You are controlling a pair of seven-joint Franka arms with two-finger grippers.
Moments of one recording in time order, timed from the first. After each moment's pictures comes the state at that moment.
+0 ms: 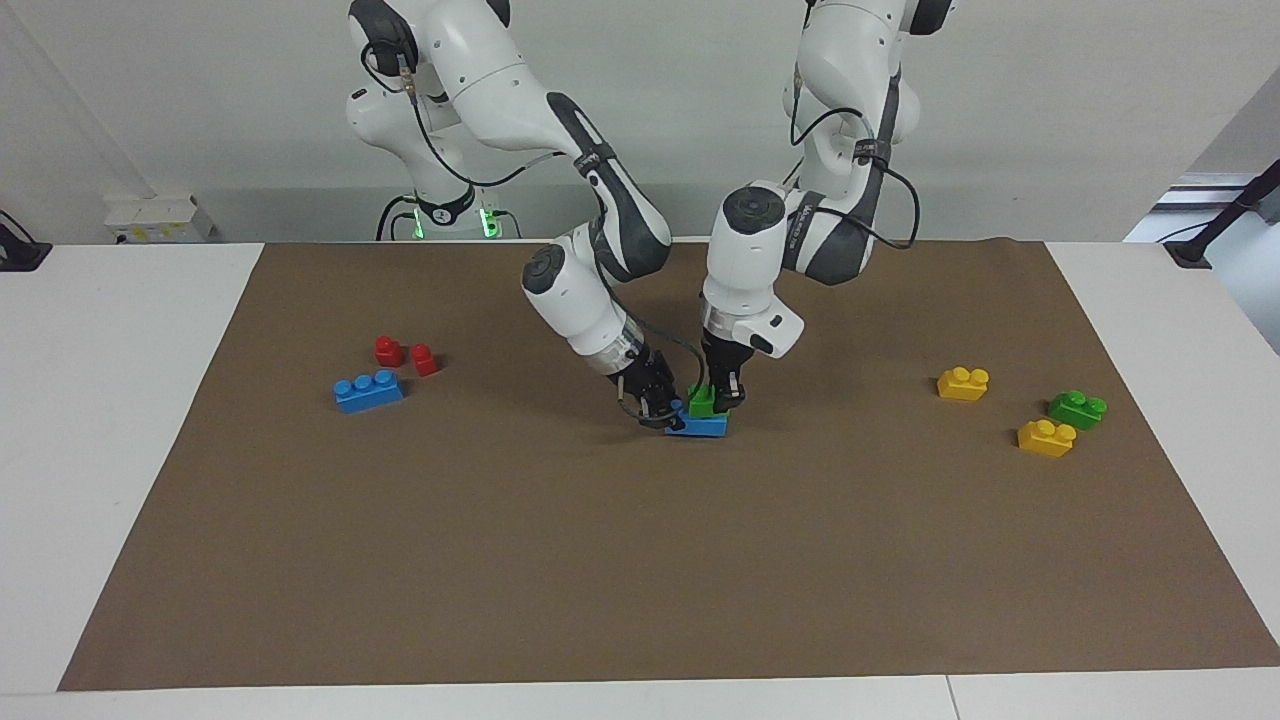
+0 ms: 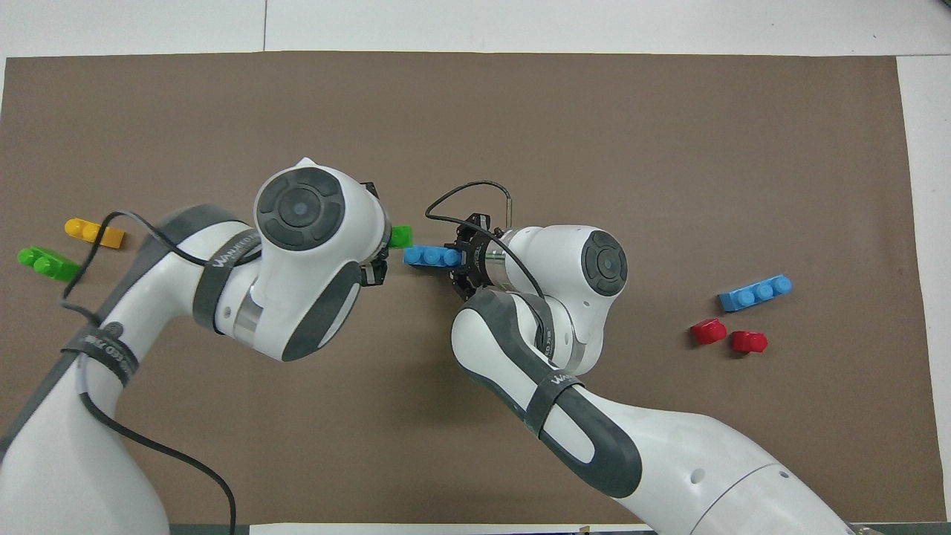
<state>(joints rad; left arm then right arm) -0.43 0.20 -0.05 -1.85 0.08 2.16 -2.12 0.53 0.46 0.09 -1.91 0.78 2.70 1.59</state>
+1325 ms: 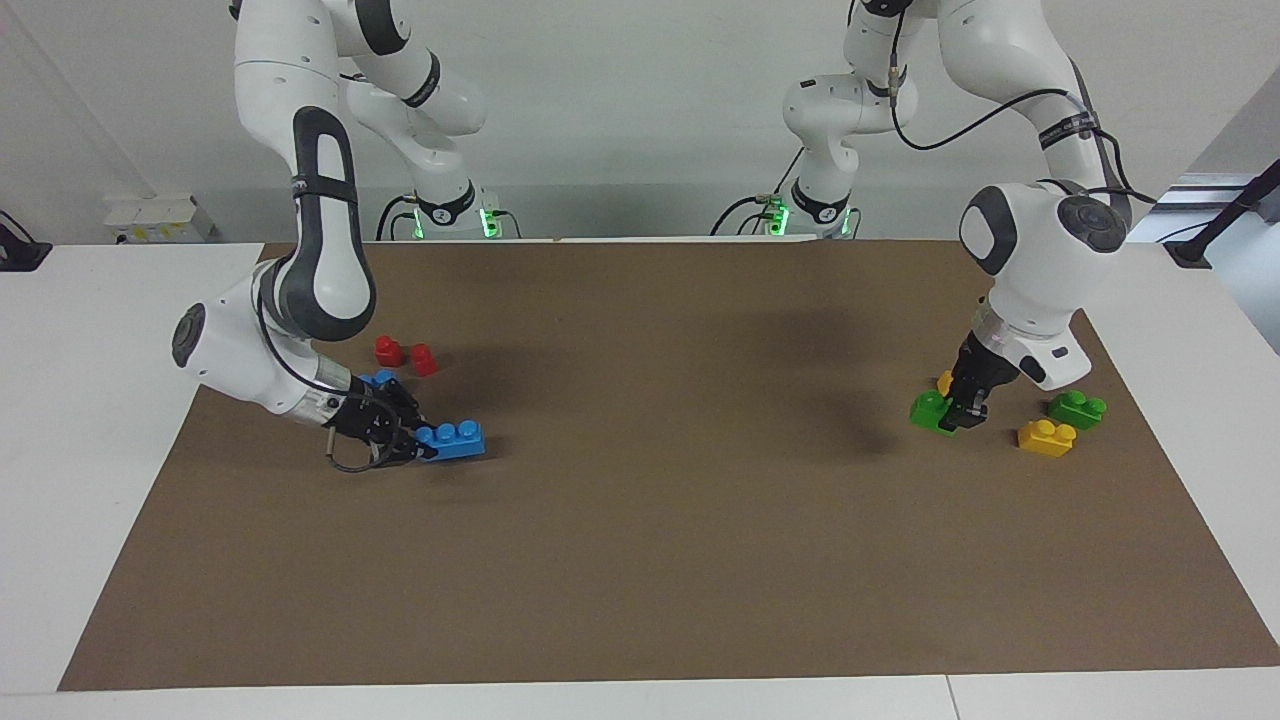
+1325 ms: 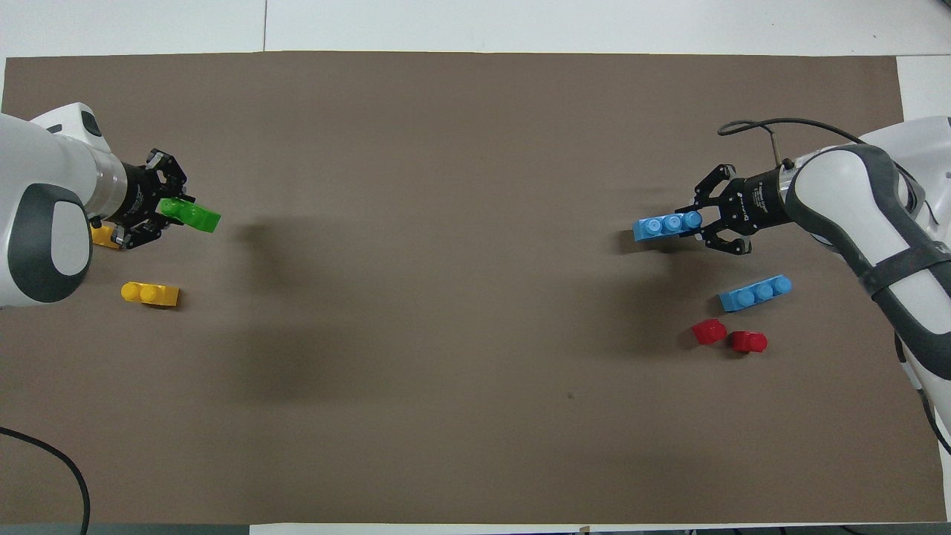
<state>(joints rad) 0.04 0.21 -0.05 -1.88 -0.03 2.20 -1.03 -0.15 0.38 0.06 -1.86 0.59 2.05 1.02</state>
